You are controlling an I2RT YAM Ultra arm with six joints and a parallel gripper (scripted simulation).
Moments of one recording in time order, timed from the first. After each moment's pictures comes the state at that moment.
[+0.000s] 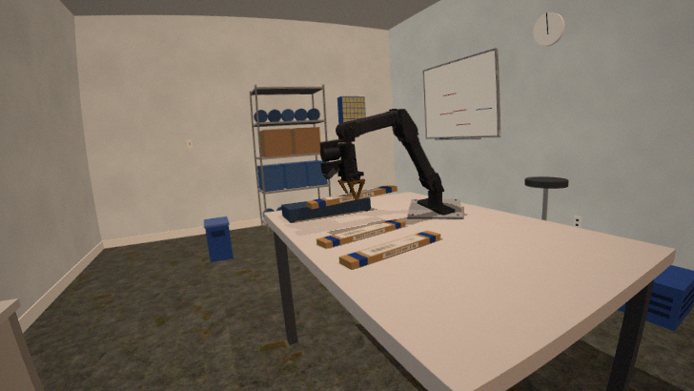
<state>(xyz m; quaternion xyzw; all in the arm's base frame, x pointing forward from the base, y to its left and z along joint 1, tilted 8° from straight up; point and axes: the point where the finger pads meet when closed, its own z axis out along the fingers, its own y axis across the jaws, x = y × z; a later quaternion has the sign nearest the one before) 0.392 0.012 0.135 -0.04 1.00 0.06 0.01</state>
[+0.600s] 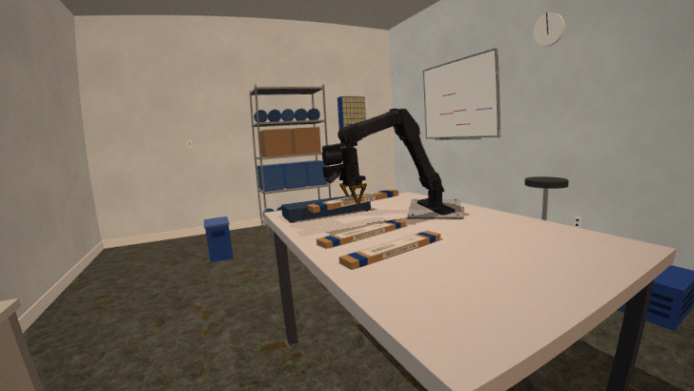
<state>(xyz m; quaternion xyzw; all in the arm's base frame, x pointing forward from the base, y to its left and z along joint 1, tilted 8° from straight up) 0.390 0.016 0.119 -0.04 1.00 0.05 0.01</state>
